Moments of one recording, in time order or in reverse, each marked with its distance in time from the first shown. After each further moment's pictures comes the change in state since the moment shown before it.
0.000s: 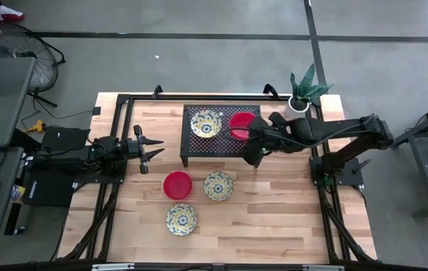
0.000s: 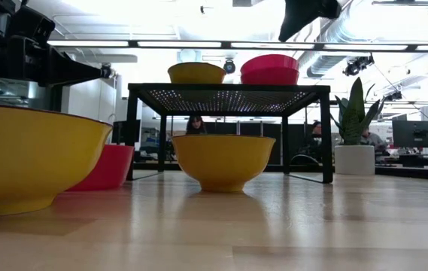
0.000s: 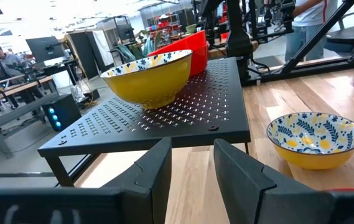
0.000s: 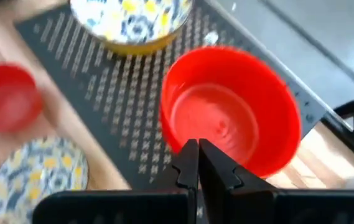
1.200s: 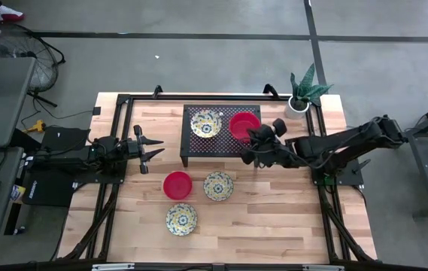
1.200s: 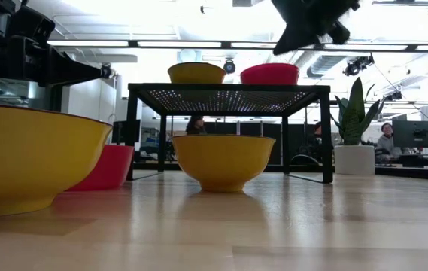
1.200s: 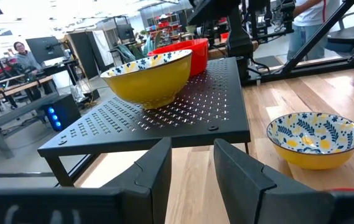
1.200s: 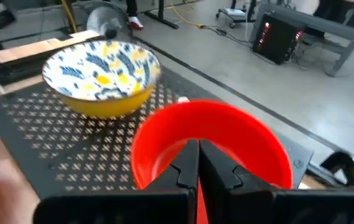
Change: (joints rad) left arm 0.000 0.000 0.000 0.000 0.000 0.000; right arm 0.073 -0.146 -0.480 0.691 0.386 -0.124
